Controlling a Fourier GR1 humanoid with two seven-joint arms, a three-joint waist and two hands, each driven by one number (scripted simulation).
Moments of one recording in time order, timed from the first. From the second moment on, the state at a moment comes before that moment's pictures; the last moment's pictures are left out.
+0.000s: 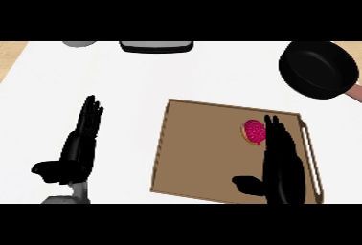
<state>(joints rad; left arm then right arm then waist) -0.01 0.09 -0.09 -1.58 0.05 0.19 -0.12 0.08 0.00 0.36 -1.85 1.21 -0.07 0.73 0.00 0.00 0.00</state>
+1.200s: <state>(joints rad) -0.02 0.06 -0.06 -1.57 0.01 0.16 -0.12 -0.06 -0.03 0.28 -1.62 1.28 -0.28 0.63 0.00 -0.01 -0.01</state>
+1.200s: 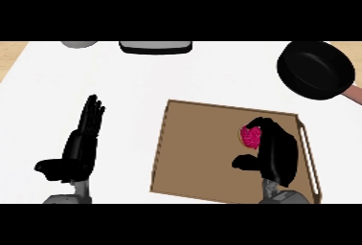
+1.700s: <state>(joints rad) 0.01 0.06 -0.07 -1.59 0.02 0.13 -0.12 -0.10 -0.13 0.38 -1.62 1.23 -0.14 0.41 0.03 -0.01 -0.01</state>
